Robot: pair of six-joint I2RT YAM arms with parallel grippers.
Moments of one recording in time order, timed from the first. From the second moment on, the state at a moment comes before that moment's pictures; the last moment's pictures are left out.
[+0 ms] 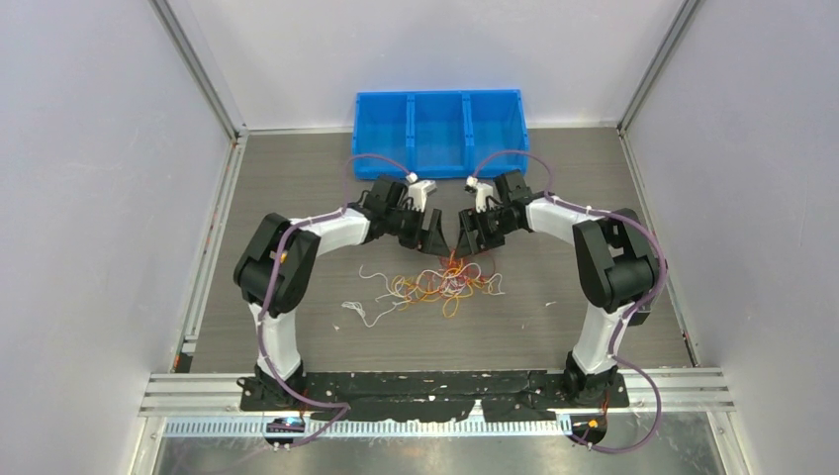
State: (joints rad) left arm -0.52 1.90 1.17 -0.08 0.66 -0.25; right arm 0.33 1.83 1.13 -0.37 -0.60 0.01
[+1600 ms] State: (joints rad) left arm 0.15 1.11 1.20 -0.76 0.77 0.29; right arm -0.11 1.36 1.05 -0.83 -0.47 -0.57
